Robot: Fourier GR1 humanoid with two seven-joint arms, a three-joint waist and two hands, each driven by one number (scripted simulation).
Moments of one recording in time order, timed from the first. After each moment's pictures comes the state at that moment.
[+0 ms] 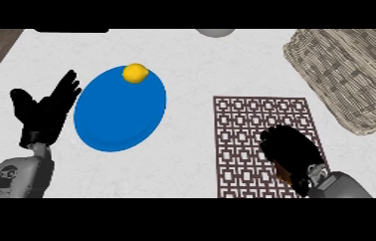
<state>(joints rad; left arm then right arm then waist) -0.21 0.29 0.11 -1.38 0.09 -0.02 0.21 -0.19 -0.49 0.50 -1.62 1.20 0.60 0.00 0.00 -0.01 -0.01</state>
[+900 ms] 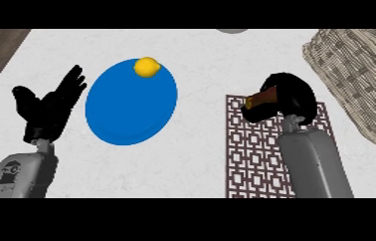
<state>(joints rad) -0.24 0.28 0.10 -1.38 0.10 -0.05 0.20 -0.43 -0.03 -0.01 -1.44 1.05 0.23 0.66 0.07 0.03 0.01</state>
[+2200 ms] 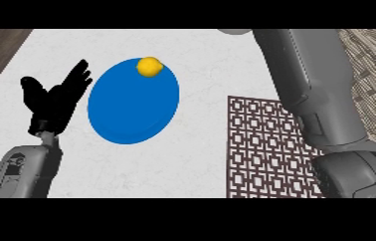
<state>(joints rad) -0.28 0.28 0.09 -1.37 0.09 -0.05 0.24 -1.36 -0.10 -0.25 -0.73 1.45 -0.46 1.06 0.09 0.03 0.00</state>
